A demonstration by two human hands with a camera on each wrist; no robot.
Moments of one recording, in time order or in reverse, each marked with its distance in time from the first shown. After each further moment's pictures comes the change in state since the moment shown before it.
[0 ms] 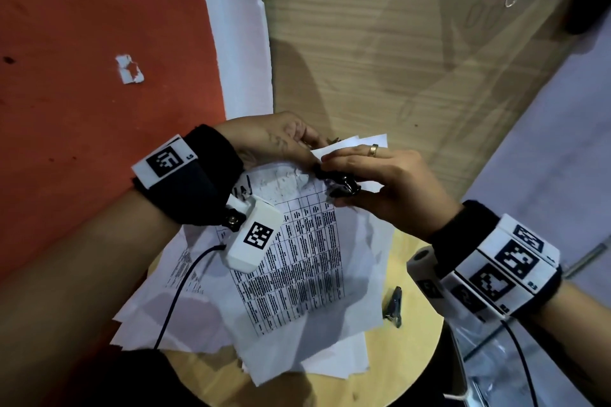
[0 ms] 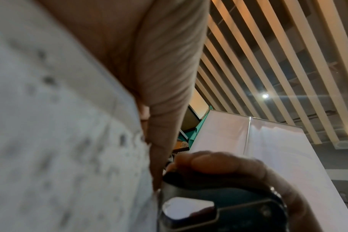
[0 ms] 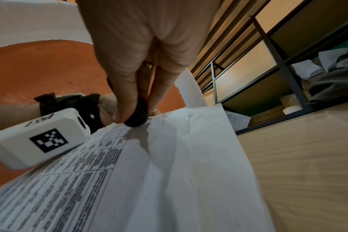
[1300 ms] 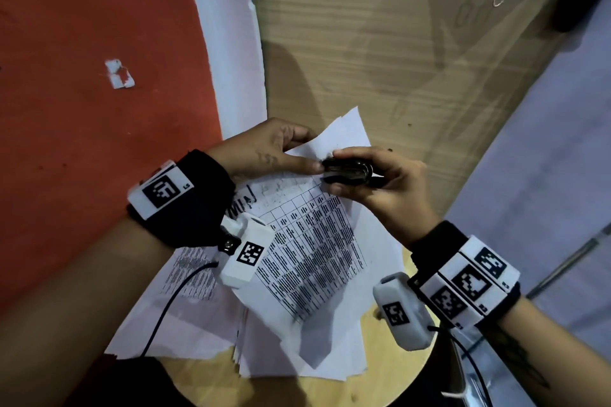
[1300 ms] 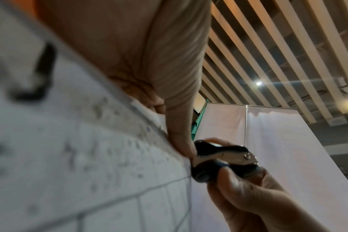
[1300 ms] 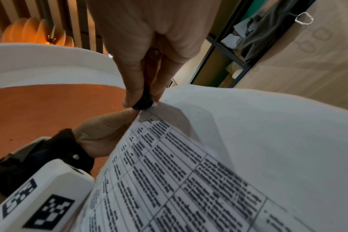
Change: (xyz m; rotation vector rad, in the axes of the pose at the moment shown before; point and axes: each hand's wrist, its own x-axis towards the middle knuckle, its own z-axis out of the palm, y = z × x) left_hand 0.004 -0.019 0.011 -0.142 0.116 0.167; right_hand -0.014 0.005 0.022 0.511 0.365 0.394
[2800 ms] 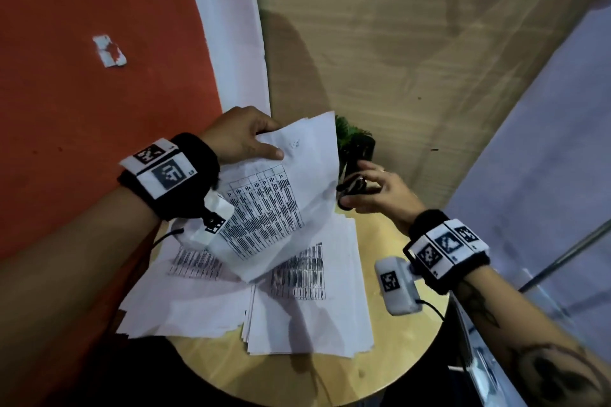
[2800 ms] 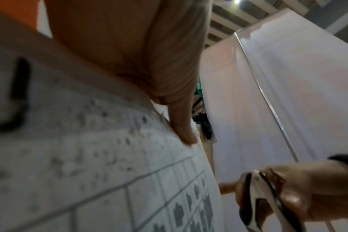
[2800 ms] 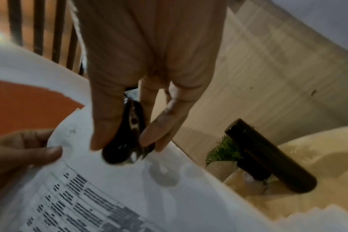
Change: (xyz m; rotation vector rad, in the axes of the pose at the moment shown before) left_hand 0.005 -0.042 -0.043 0.591 0.064 -0.151; right_hand -0.022 0.090 -0.009 0.028 -0.129 0.774
